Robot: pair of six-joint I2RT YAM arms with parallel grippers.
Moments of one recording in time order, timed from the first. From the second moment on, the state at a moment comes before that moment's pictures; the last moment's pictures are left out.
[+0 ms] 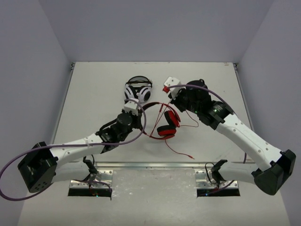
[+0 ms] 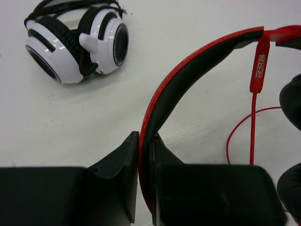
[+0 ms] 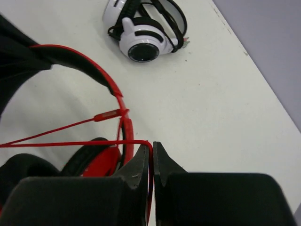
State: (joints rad) left arm -0.82 1.19 0.55 0.25 -0.46 -0.26; right arm 0.70 1.18 1.11 -0.44 0.03 -0.43
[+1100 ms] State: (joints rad) left arm -0.95 0.90 0.63 0.10 -0.49 -0.18; right arm 0.48 1.15 1.00 -0.20 -0.30 -0.25
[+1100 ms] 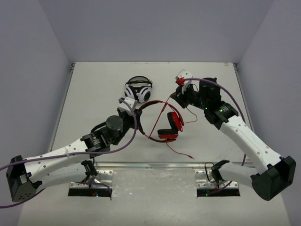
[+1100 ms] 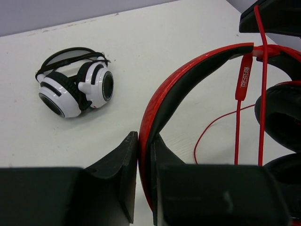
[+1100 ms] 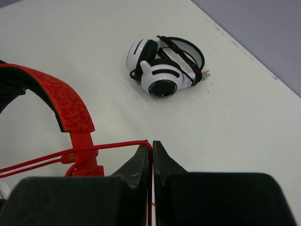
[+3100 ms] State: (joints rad) left arm -1.00 1.07 1.38 -0.45 -0.80 -0.26; right arm 0.49 1.65 0.45 1.24 -0.73 0.61
